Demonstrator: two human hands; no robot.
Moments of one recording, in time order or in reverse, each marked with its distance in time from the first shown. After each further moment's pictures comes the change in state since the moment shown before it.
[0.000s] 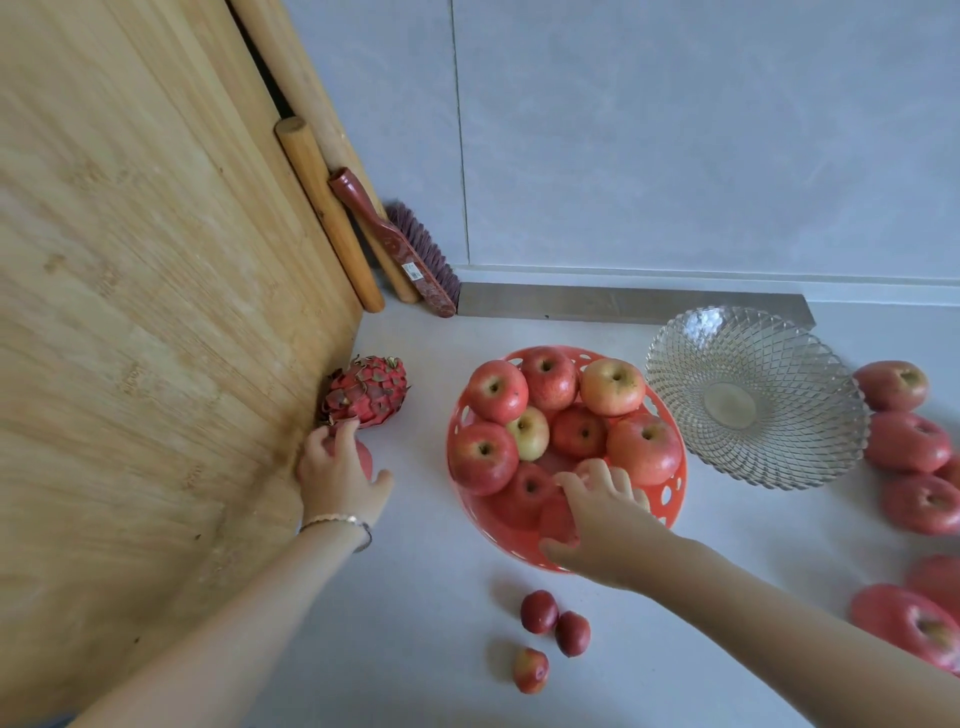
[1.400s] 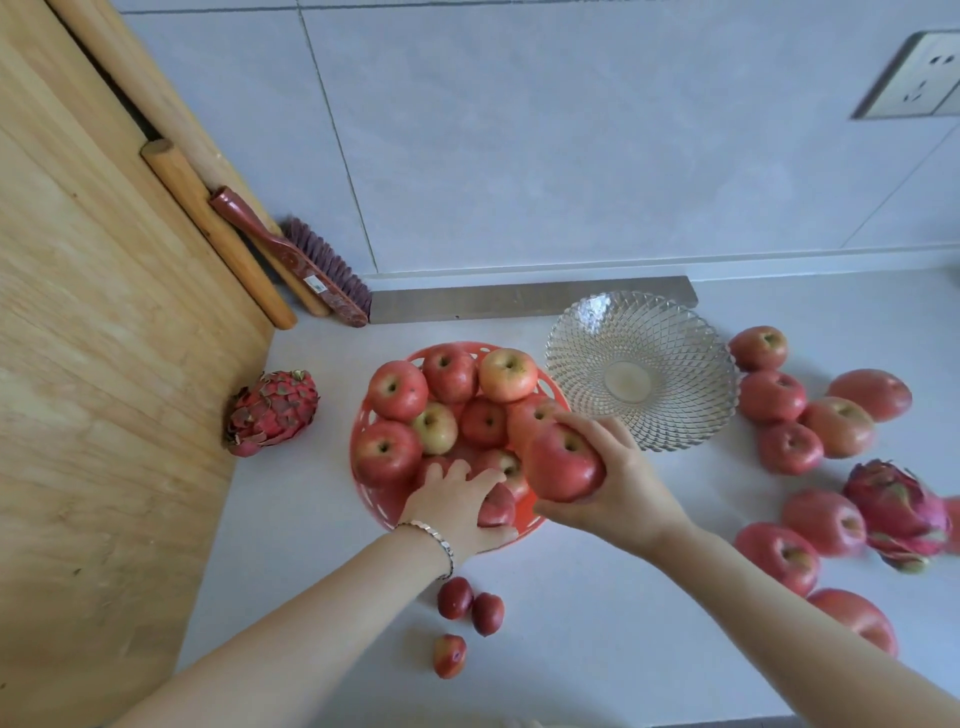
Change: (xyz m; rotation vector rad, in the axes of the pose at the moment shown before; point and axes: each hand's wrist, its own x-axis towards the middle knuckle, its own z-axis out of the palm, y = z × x) left_hand -0.092 0.128 0.067 0.466 -0.528 0.624; right_hand -0.047 0.093 -0.014 0.629 0.512 -0.094
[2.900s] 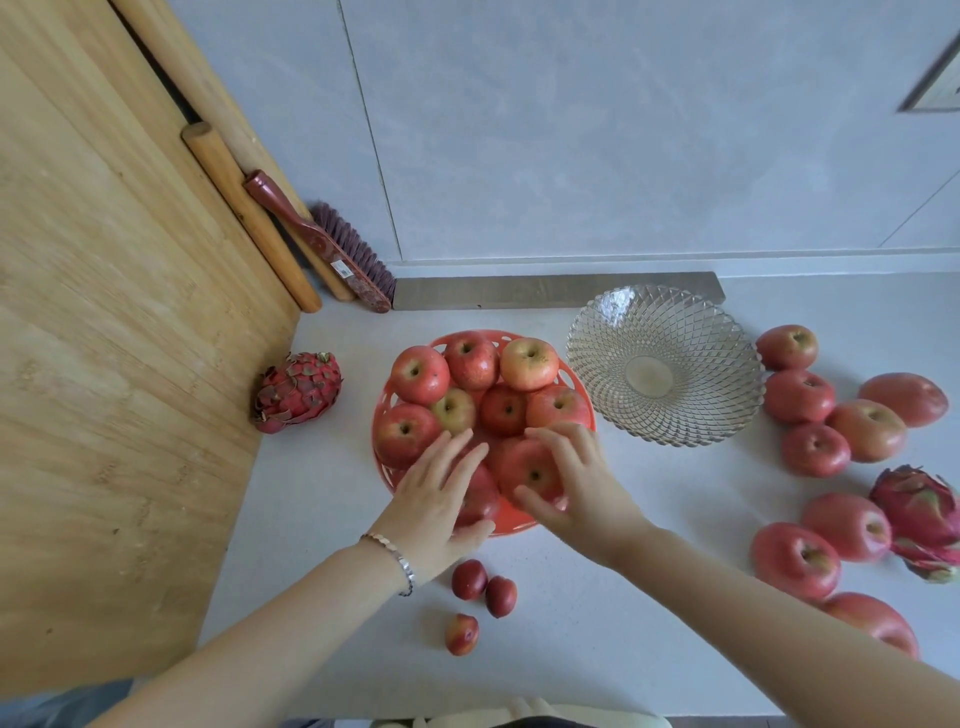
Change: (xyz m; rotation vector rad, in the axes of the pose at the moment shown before) left_hand -0.035 -0.037 0.011 -0.170 0.334 0.227; right_hand 0.001 0.002 0.043 -0.170 -0.066 -0.244
